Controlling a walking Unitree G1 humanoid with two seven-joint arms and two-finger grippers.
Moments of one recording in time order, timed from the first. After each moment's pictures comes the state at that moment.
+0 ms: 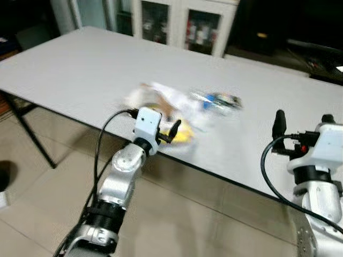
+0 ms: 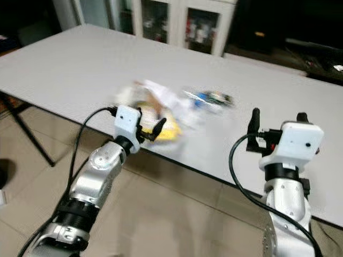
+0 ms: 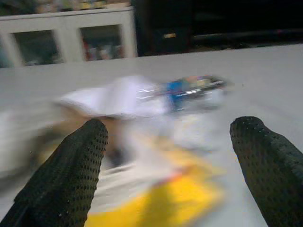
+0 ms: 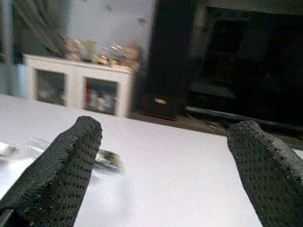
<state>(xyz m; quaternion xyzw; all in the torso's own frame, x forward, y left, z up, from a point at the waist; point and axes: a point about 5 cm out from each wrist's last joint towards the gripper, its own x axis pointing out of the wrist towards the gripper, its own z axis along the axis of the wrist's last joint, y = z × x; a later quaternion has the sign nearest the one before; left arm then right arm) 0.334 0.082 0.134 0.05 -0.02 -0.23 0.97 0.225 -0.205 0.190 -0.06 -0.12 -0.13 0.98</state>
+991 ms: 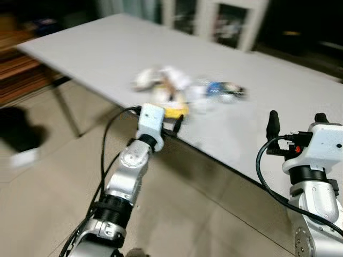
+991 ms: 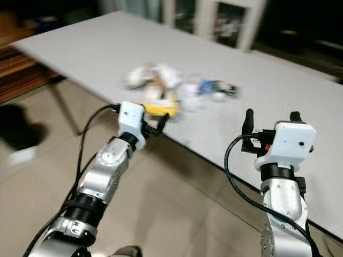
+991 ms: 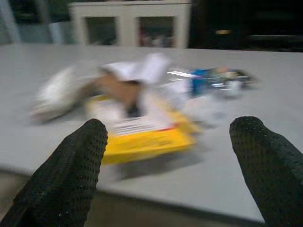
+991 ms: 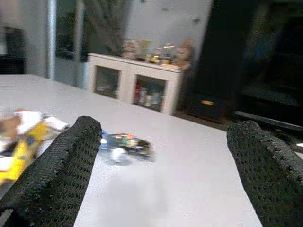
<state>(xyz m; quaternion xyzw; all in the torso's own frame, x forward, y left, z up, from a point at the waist) 0.344 0.080 0.140 0.03 -0.02 -0.19 0.98 0.229 -0.194 0.192 -0.06 -0.12 -0.10 0.99</state>
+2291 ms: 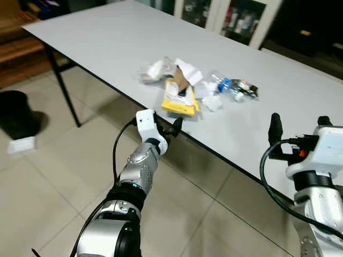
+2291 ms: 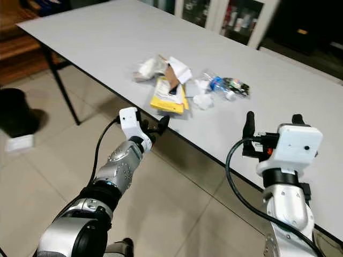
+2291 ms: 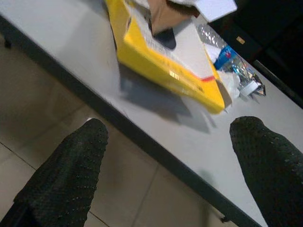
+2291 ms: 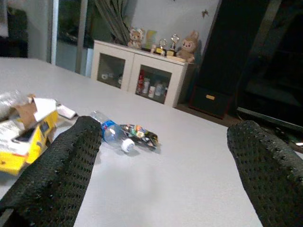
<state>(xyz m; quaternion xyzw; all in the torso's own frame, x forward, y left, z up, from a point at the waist) 0.360 0.069 0.102 -0.22 0.10 -0.14 0.96 0.212 -0.191 0.199 -0.05 -0.11 -0.10 0.99</state>
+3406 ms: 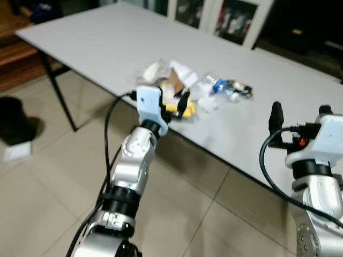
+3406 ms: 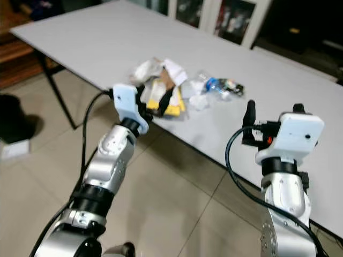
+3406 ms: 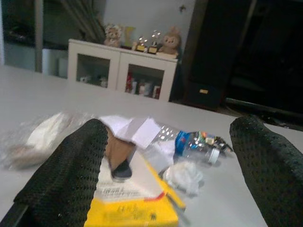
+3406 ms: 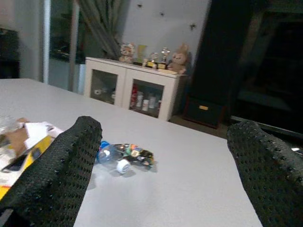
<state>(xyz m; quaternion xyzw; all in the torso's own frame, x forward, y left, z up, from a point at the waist) 0.350 0.069 0.179 -0.06 -0.11 -0.20 0.97 0.227 -0.189 0.210 -0.04 -0.14 -0.10 0.98</state>
